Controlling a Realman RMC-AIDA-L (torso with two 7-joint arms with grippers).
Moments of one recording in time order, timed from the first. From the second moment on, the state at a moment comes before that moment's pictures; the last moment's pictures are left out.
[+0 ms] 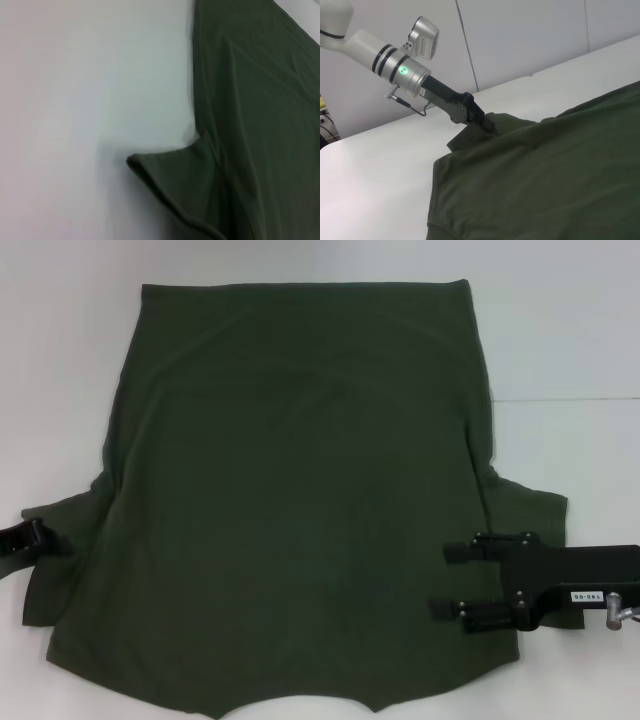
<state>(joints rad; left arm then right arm) -0.63 -2.00 0.29 0.64 2.56 1.17 -2.40 0.62 1.99 -0.71 -0.49 -2.06 -1.54 1.31</state>
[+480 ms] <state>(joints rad) -0.68 -1.96 0.28 0.69 2.63 1.19 -2.45 0.62 1.99 -0.71 -0.49 -2.06 -1.53 1.31</state>
